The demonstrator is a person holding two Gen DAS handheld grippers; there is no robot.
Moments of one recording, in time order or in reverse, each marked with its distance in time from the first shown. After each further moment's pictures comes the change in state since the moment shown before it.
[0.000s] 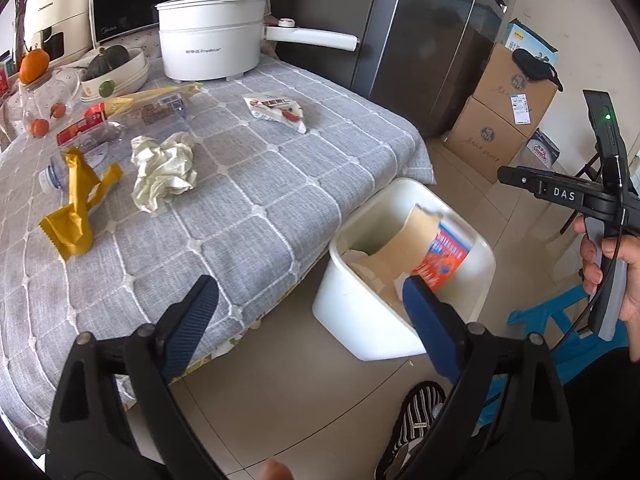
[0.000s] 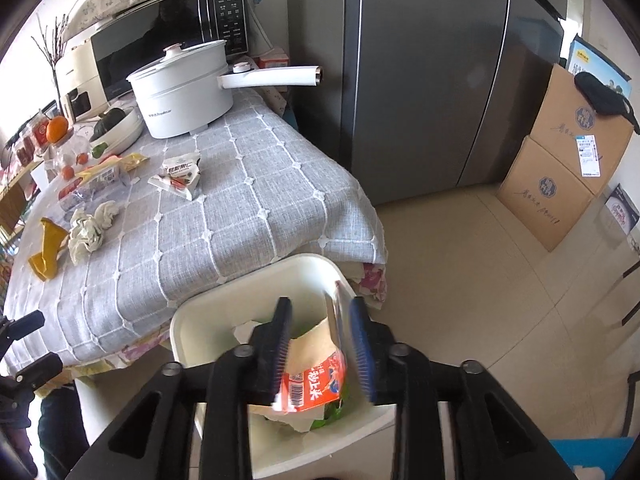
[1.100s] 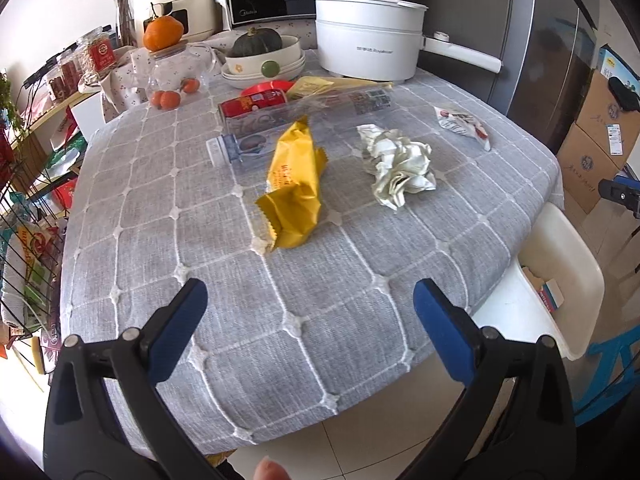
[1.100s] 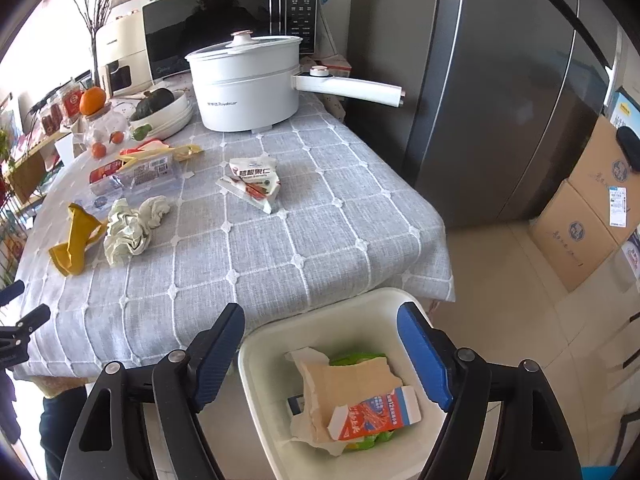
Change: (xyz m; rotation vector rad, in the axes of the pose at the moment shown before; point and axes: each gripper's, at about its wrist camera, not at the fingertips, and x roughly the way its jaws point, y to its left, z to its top) left arm -0.016 0.145 -0.010 -0.112 -0.027 0.335; right arm 0.018 0.104 0.026 -0.128 -0.016 0.045
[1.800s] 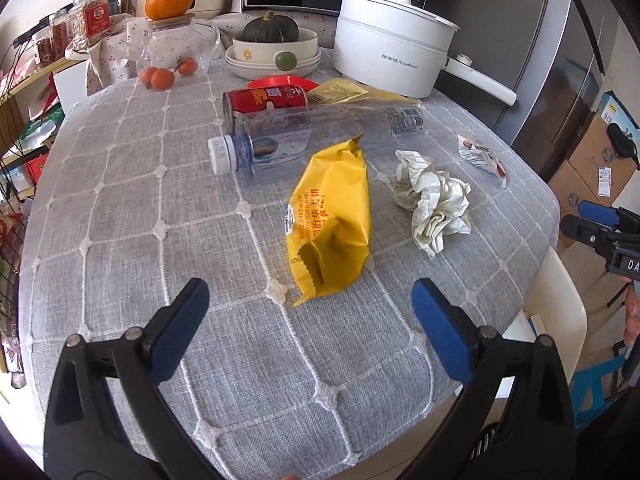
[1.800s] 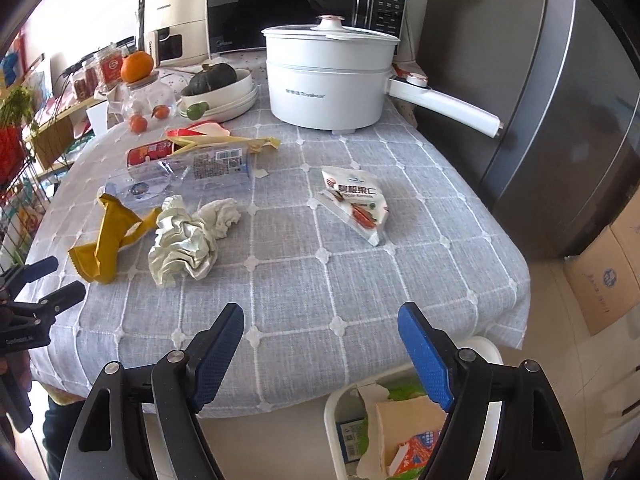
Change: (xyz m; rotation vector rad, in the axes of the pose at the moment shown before) left arm 0.044 0.037 0.027 -0.111 0.004 -0.142; right arm 0.041 0.100 0.037 -0.138 0.015 0.081
